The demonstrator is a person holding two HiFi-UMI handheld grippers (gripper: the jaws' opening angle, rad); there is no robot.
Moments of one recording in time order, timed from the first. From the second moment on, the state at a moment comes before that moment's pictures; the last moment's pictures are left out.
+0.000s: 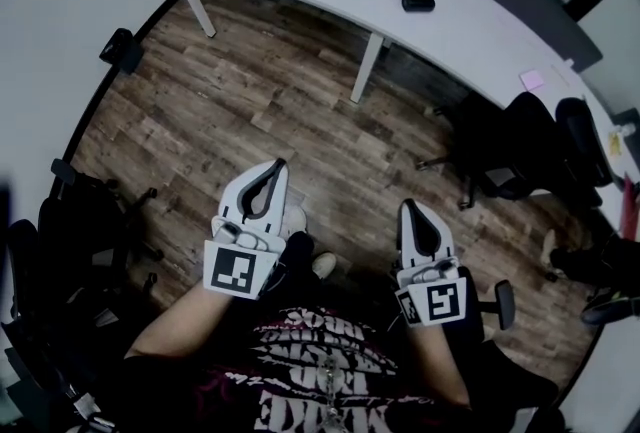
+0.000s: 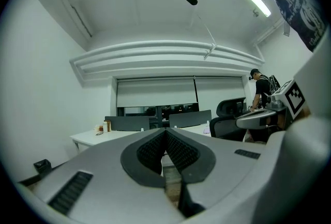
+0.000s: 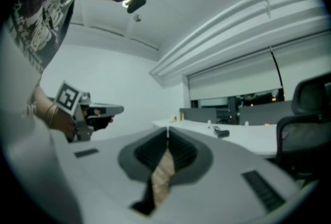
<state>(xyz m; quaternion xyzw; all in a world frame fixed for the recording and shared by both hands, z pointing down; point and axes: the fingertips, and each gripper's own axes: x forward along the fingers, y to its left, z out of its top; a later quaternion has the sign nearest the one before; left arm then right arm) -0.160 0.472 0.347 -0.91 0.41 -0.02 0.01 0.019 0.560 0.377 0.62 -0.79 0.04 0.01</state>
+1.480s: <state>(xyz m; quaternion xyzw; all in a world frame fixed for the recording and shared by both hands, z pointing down) -0.137 0.297 0.333 -0.93 0.36 0.03 -0.01 0.011 0.377 0.333 0.64 -0.77 0.01 0.01</state>
